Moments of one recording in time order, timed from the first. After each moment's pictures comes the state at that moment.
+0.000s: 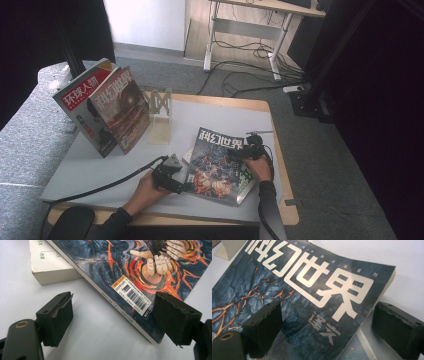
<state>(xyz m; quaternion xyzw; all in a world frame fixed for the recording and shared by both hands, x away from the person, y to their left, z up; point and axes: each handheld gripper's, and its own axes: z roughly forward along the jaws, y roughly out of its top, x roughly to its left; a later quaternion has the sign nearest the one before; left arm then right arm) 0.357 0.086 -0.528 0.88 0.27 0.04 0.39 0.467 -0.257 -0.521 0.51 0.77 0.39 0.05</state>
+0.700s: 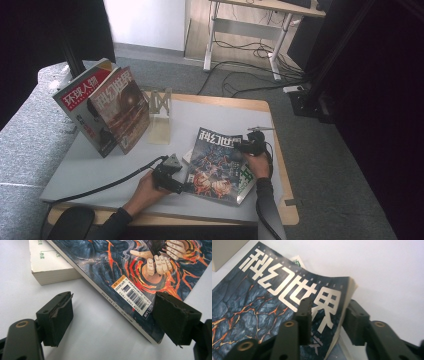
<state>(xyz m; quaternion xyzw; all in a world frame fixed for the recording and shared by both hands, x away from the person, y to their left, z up) 0.357 0.087 -0.528 0.88 0.27 0.04 0.39 0.463 -0.254 -0.499 0.50 0.76 0.38 0.14</state>
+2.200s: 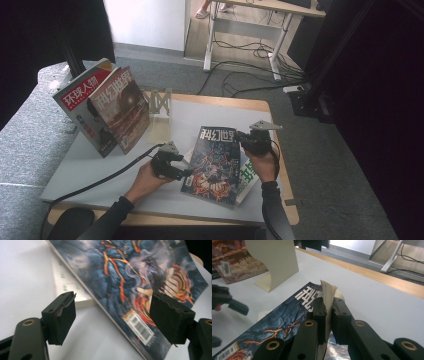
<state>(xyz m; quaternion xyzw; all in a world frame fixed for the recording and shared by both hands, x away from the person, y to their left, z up) 0.387 0.092 -0.499 0.86 0.28 0.03 0.43 0.408 -0.234 -0.415 0.40 0.77 0.45 0.21</state>
